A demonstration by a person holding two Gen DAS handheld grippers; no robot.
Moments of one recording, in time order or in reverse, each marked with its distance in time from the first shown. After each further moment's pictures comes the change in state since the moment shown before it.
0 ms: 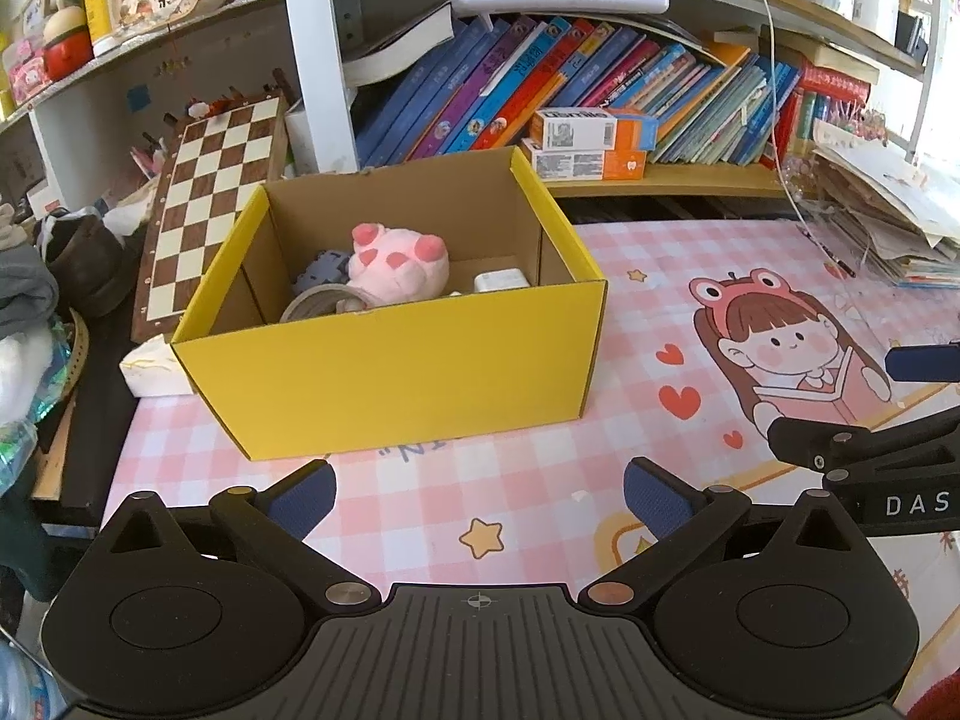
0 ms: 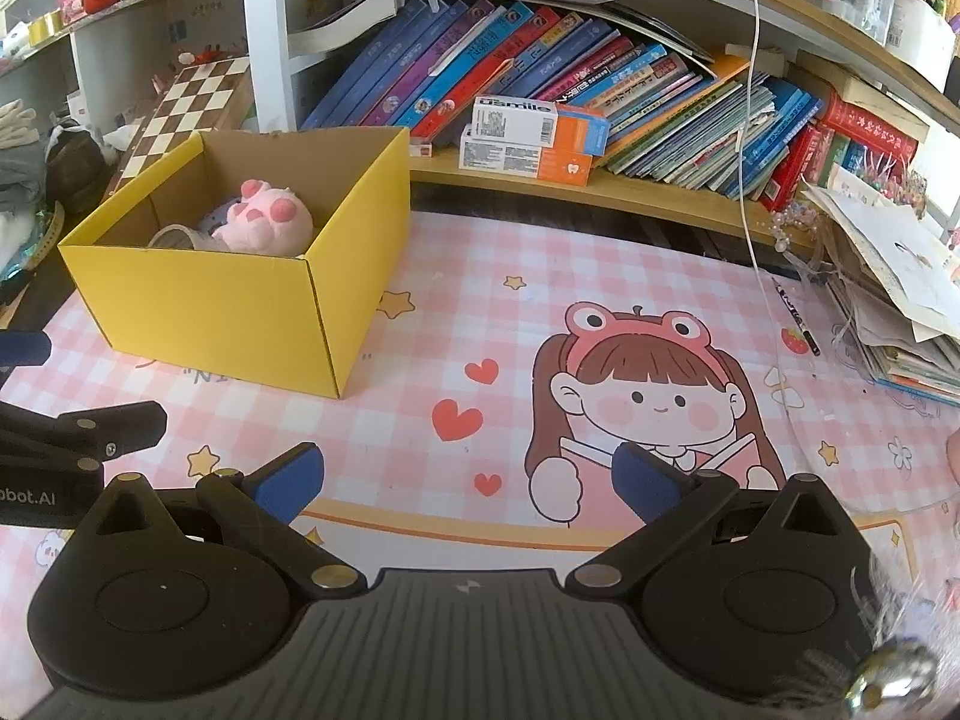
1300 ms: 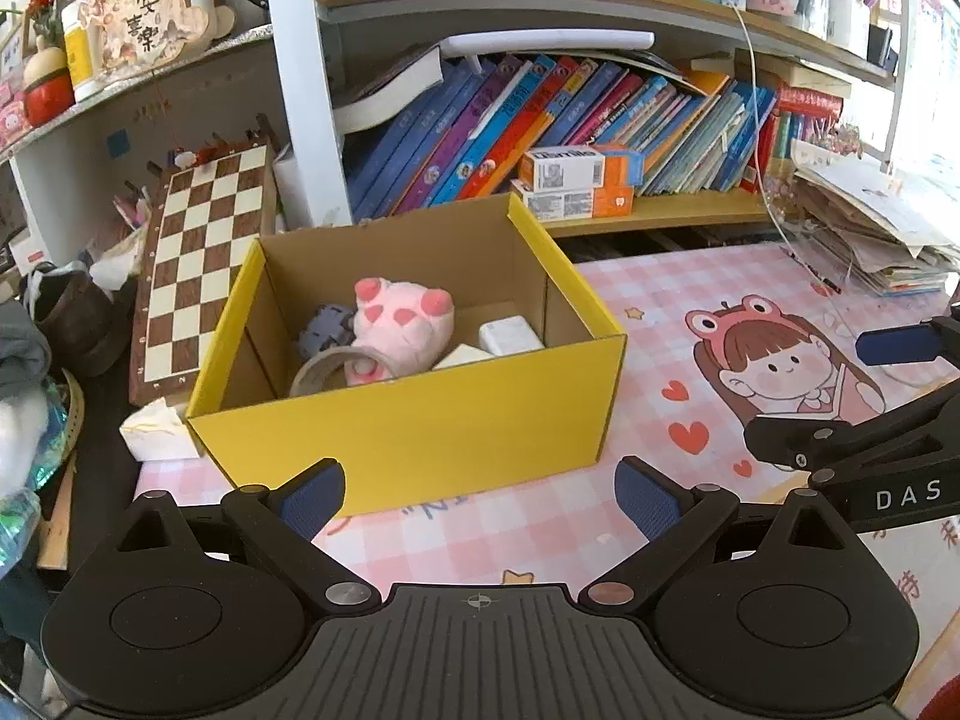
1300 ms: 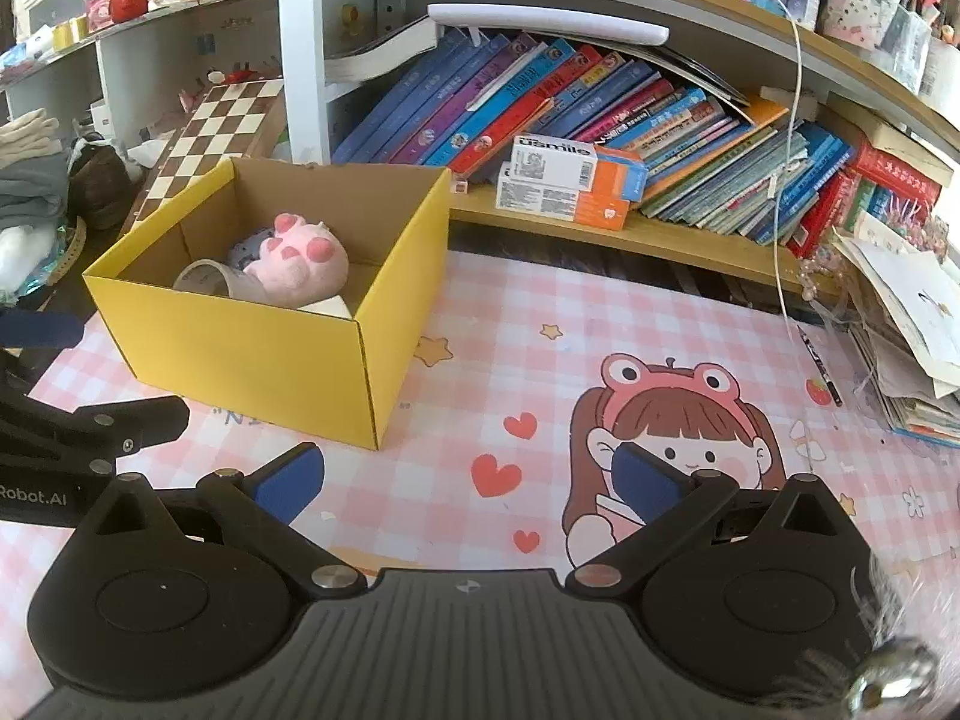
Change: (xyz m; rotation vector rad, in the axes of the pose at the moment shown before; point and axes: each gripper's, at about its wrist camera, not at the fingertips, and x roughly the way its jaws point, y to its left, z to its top) left arm -0.001 0.021 0.015 0.064 -0.070 -0.043; right arm 0.001 0.020 0.023 -0.034 -0.041 0.023
